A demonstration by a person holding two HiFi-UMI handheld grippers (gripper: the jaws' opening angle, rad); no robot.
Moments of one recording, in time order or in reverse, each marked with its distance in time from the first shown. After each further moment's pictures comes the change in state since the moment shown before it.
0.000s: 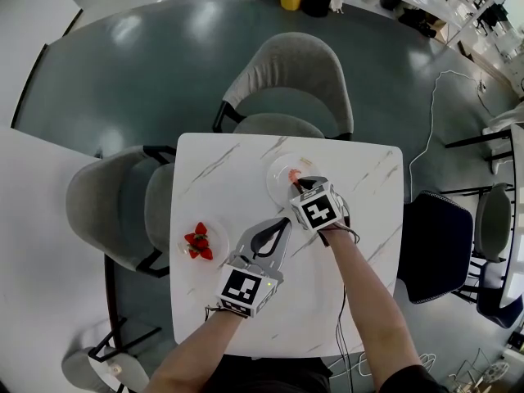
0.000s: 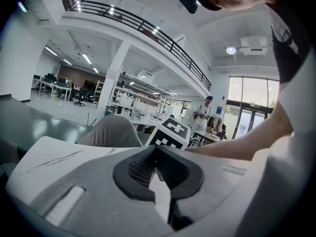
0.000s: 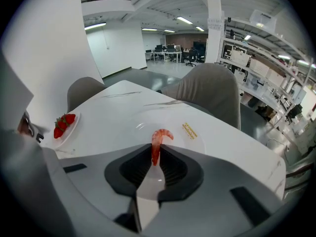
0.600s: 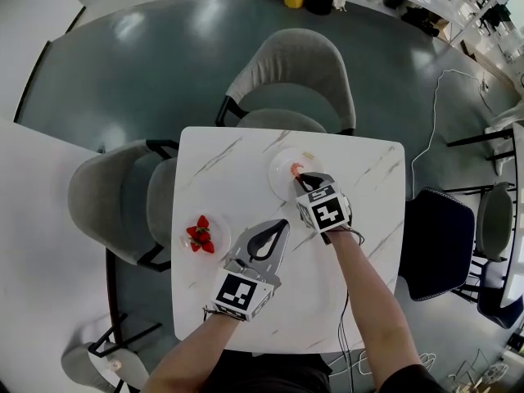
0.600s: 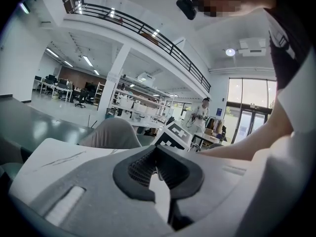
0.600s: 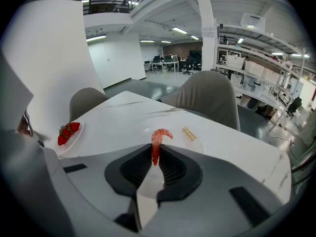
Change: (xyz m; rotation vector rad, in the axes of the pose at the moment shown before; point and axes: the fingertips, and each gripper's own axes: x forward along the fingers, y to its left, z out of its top) left arm -0.022 -0.009 0.009 -0.003 -0.028 0.006; right arm -0.013 0.003 0.006 0.050 -0.130 0.010
